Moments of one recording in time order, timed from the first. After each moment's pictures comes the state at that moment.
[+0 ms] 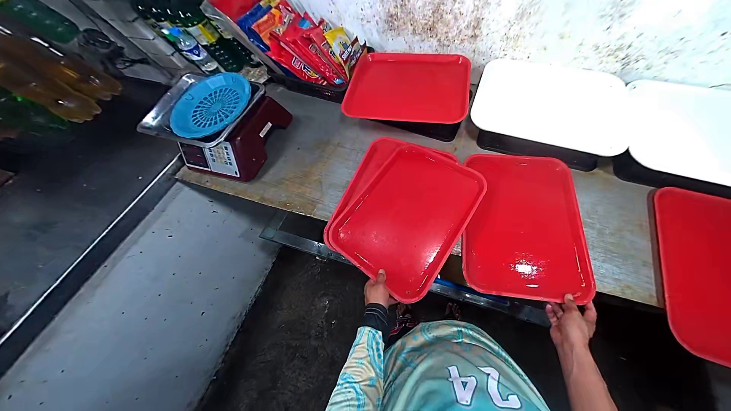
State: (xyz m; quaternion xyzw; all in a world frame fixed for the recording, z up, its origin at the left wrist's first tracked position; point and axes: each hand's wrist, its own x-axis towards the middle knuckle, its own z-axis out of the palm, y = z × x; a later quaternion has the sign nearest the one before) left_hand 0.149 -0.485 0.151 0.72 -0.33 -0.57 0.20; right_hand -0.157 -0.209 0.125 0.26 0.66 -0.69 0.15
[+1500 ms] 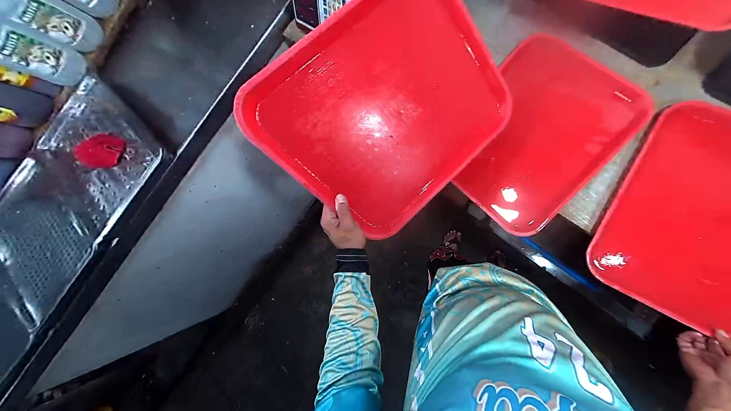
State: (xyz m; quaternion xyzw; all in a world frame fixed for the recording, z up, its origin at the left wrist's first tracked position) left_hand 0.396 -0.557 0.236 0.65 -0.48 -0.23 0.54; right_hand -0.172 -0.190 0.123 0.22 0.66 -0.68 0.22
